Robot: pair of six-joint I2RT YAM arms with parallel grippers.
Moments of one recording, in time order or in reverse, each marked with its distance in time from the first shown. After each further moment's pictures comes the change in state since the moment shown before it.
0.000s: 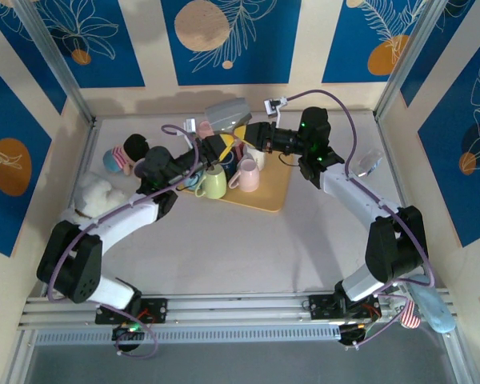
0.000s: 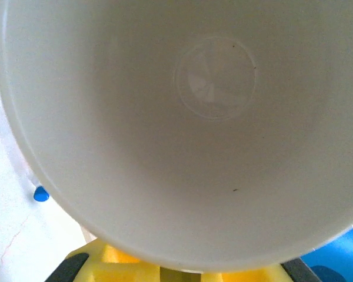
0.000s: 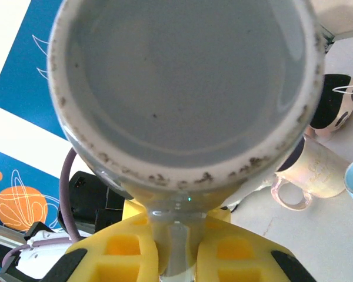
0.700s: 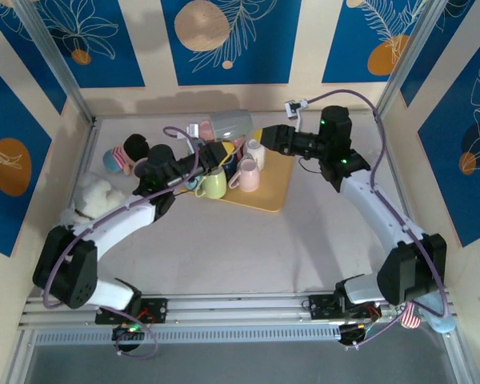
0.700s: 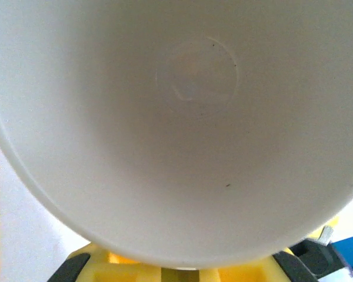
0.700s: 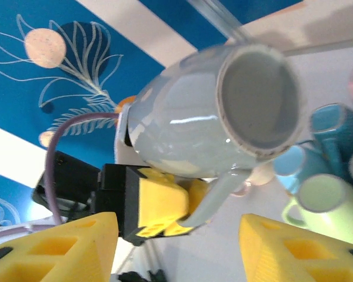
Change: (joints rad) left arm 0.008 -0.067 0.000 -0.263 0.008 0.201; right arm -0.107 -0.188 -0.002 -0.425 0.067 -0.325
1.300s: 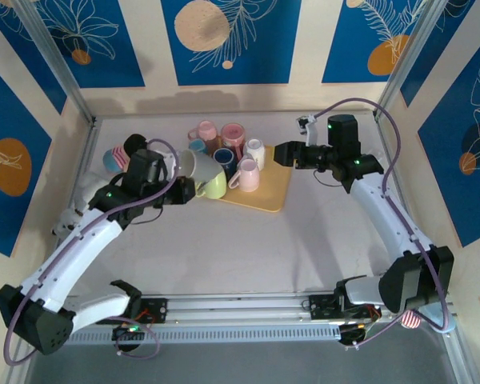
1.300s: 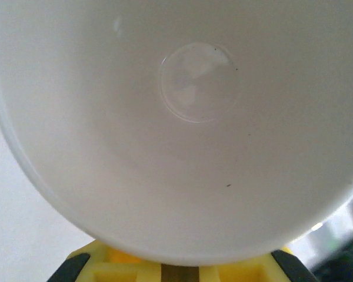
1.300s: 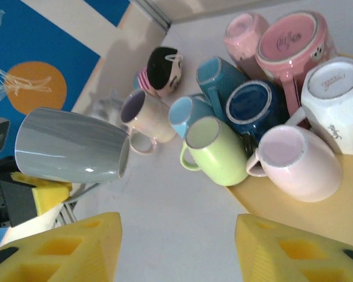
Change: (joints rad) left arm 0.005 -0.304 0.208 -1.347 -0.402 0.687; right arm -0.065 -0.018 0.013 -0.433 0.127 -0.354
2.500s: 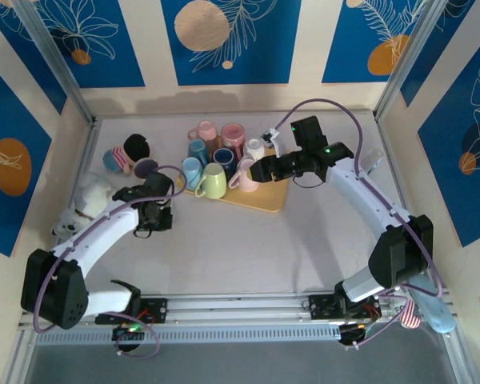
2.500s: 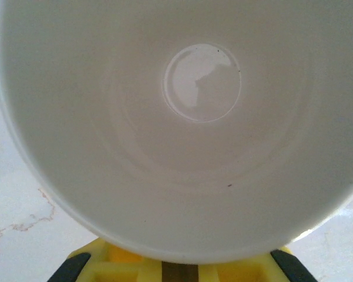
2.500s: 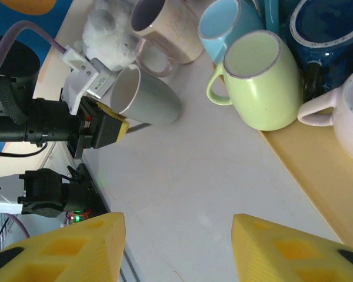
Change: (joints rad) left arm 0.112 0.190 -0.229 -0.118 -0.313 0.078; right arm 0.172 0.173 0.132 -0.235 -0.008 -0.194
